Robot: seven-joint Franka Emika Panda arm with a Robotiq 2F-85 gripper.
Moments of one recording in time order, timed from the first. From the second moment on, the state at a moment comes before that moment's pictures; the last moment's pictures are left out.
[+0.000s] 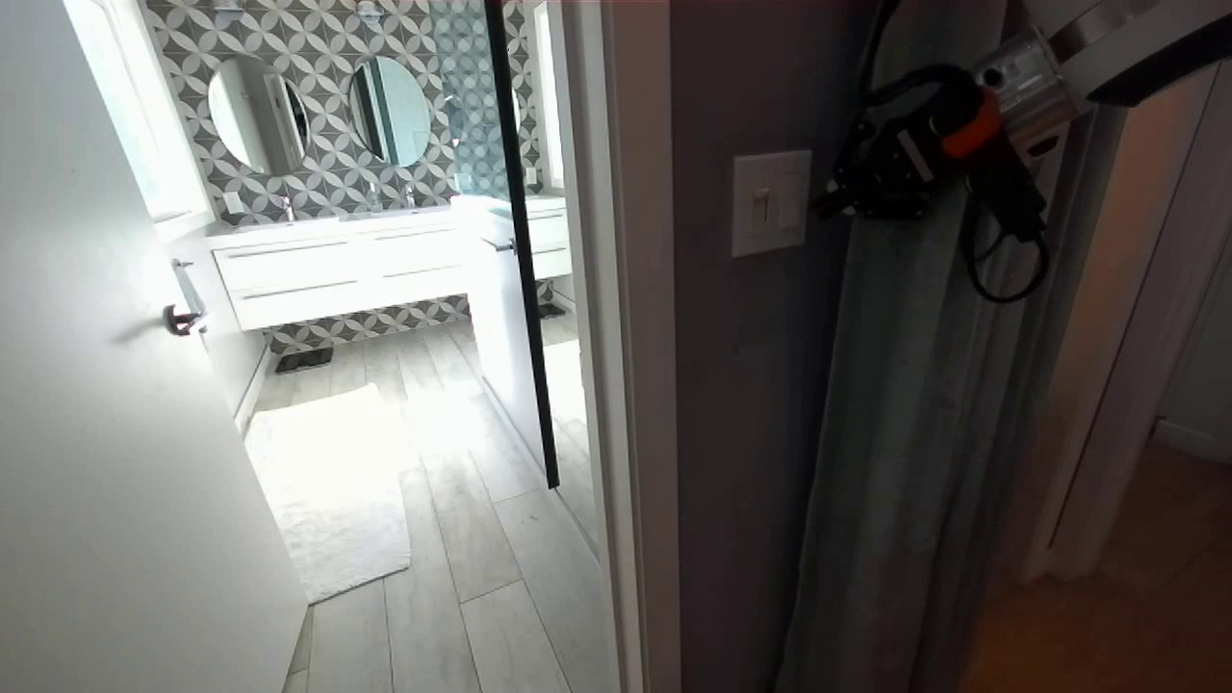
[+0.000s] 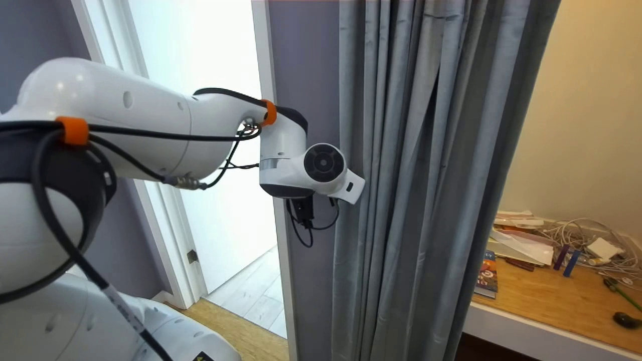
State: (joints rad) arm 0.15 -0.50 -0.11 -2.58 1.23 2.76 -0.32
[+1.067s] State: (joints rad) arm -0.03 -0.83 -0.10 -2.73 0.62 2.30 -0.21
